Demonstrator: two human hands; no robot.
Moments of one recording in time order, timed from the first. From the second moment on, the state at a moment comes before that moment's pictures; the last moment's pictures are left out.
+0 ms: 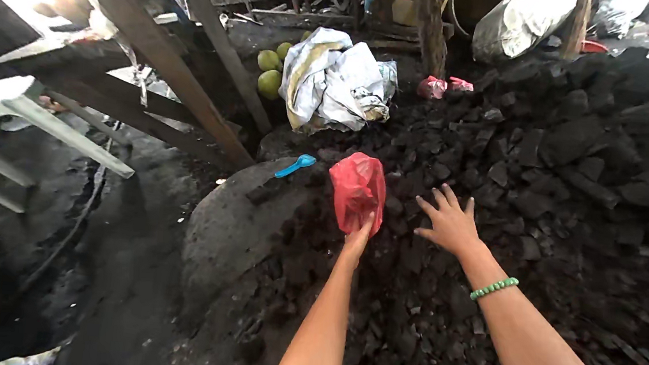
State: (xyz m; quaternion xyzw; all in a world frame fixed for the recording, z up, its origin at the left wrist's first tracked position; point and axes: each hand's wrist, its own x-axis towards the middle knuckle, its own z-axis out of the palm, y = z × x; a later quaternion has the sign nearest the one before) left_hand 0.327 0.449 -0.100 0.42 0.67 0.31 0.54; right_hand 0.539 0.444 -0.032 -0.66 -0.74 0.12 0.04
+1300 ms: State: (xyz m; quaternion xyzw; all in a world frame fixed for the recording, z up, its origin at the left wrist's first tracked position) left_hand 0.297 0.346 -0.160 0.25 0.77 0.36 0.47; right_hand 0.564 0.372 -0.060 -0.72 -0.67 0.17 0.07
